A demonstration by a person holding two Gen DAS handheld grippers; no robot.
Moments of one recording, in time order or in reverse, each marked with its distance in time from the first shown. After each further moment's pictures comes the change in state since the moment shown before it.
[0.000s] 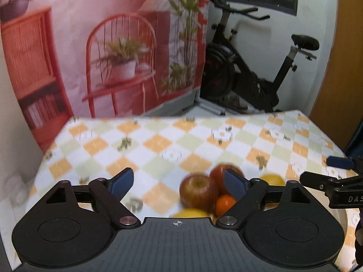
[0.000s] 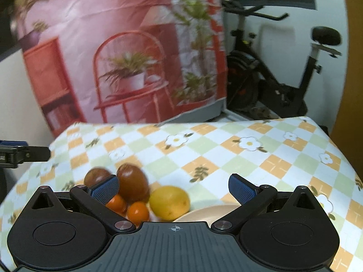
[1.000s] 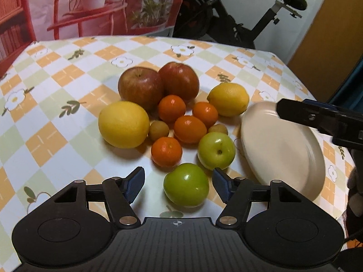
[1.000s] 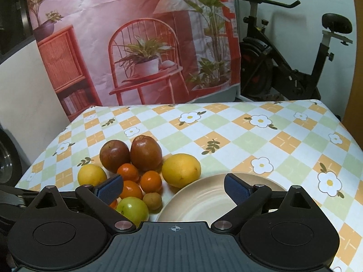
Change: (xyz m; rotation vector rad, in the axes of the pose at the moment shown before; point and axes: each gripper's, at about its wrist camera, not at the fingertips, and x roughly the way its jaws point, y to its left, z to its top) left arm 0.035 -0.040 -0.078 -0.069 0.279 -0.178; right arm -0.019 -0.010 -0.027 0.014 0.060 0.083
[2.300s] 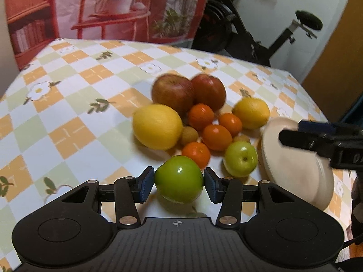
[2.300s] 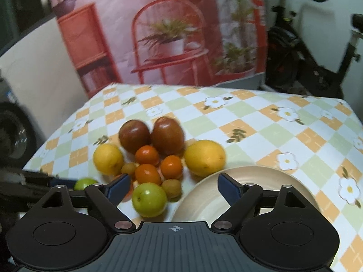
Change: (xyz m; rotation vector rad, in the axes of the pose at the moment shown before) left arm -0.021 0.030 -0.011 -0.084 -0.093 0.048; right arm 0.022 0.017 0.004 -0.104 0.125 0.111
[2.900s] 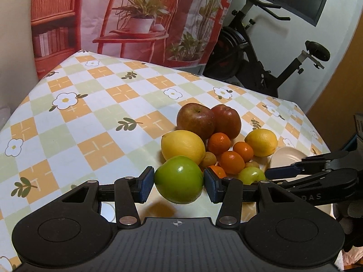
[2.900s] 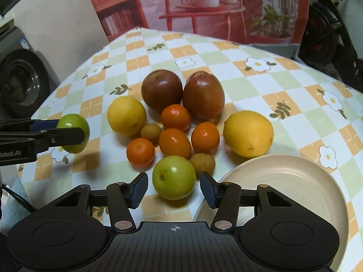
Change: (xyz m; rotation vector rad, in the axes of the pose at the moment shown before) left arm -0.032 0.027 0.001 -0.075 -0.114 0.017; right arm 0.056 0.028 0.009 -0.120 0.291 0.068
